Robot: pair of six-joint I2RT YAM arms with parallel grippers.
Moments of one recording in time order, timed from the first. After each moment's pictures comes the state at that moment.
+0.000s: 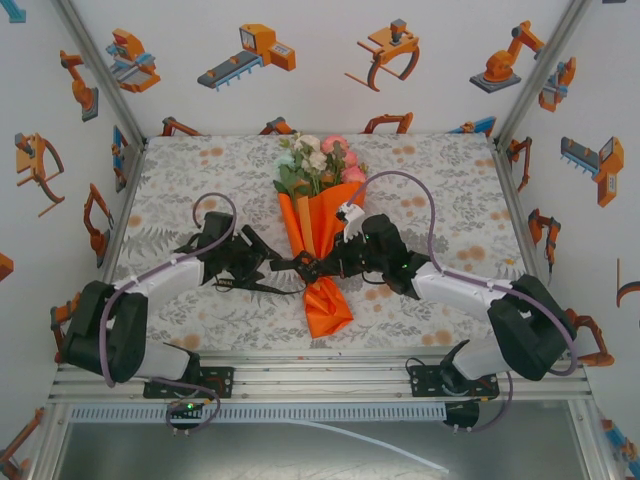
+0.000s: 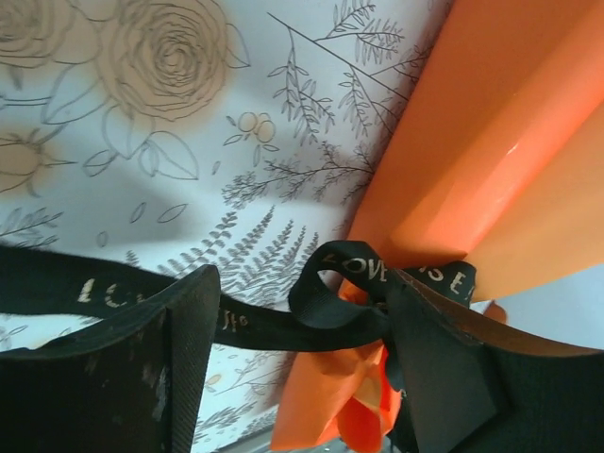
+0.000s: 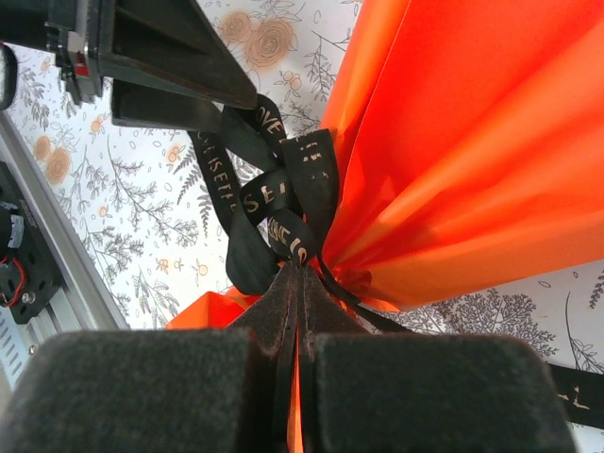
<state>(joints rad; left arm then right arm) -0.39 1.40 0.64 -0.14 0.26 -1.07 0.72 1.40 0.69 0.24 -0.34 0.31</state>
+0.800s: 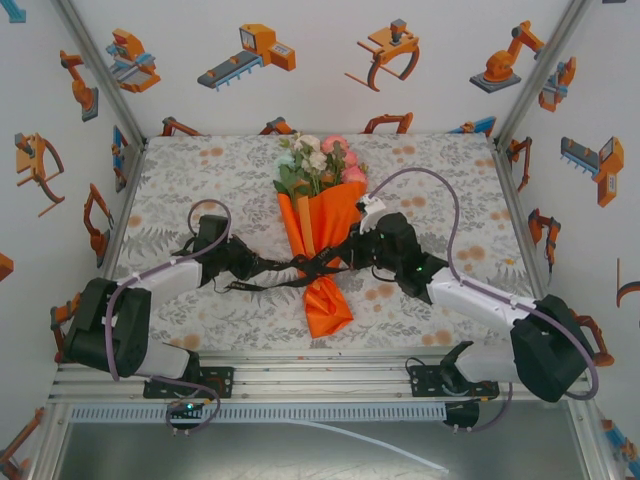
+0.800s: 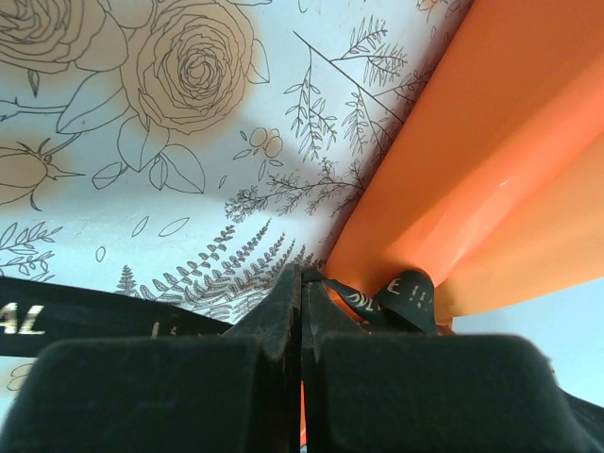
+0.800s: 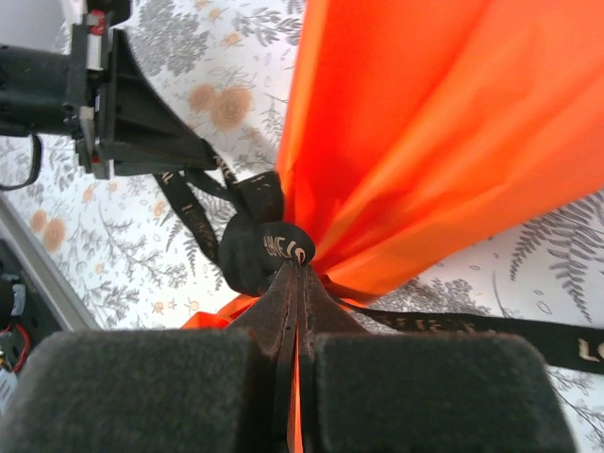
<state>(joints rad) -0.34 1.41 0.60 -0.06 0.31 -1.16 0.68 1.26 0.66 0.20 -0.19 0.38</state>
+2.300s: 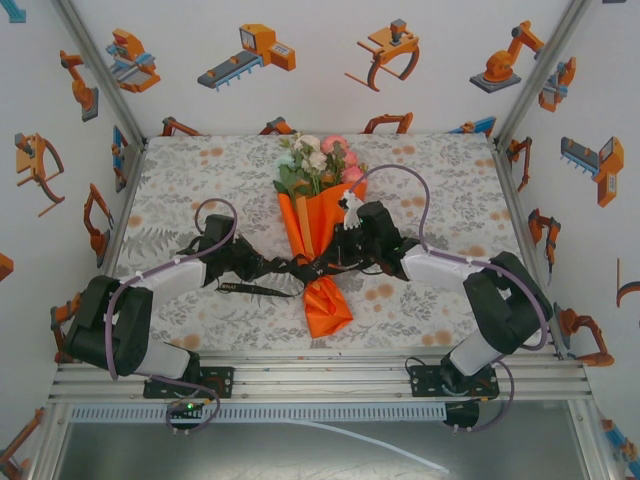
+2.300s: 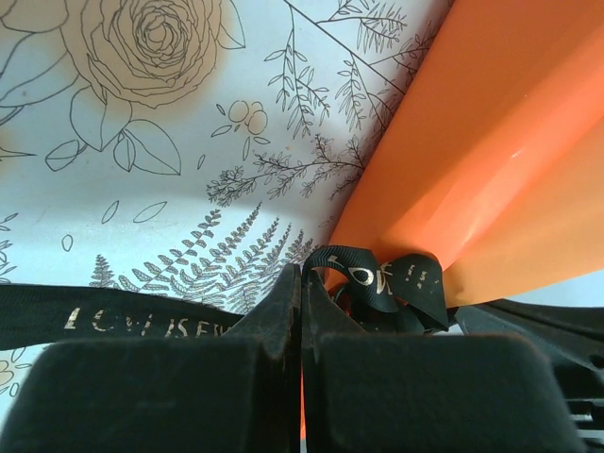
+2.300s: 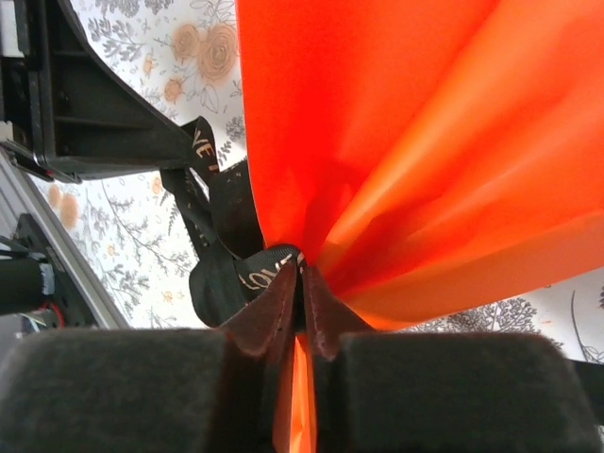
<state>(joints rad) -0.39 1.42 0.62 -0.08 0.30 -1.14 0.64 1.58 0.81 0.18 -0.39 0.46</state>
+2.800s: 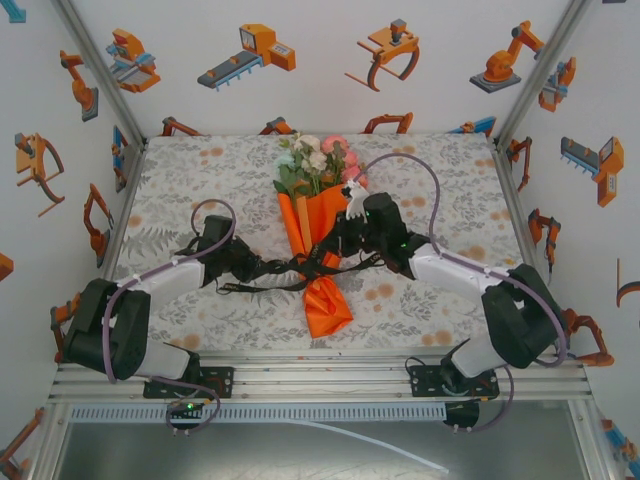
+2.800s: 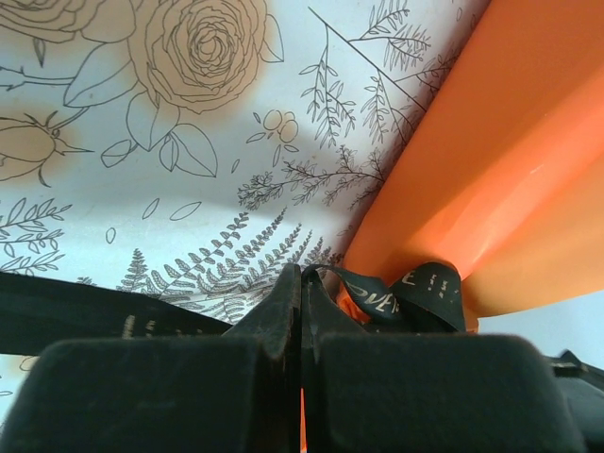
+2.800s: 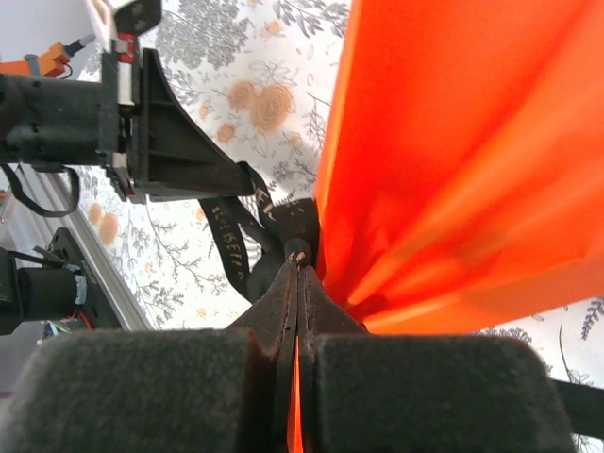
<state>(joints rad) -0.38 1.40 0.62 -0.12 0.25 -1.14 0.64 1.48 0.85 0.16 -0.39 0.43</state>
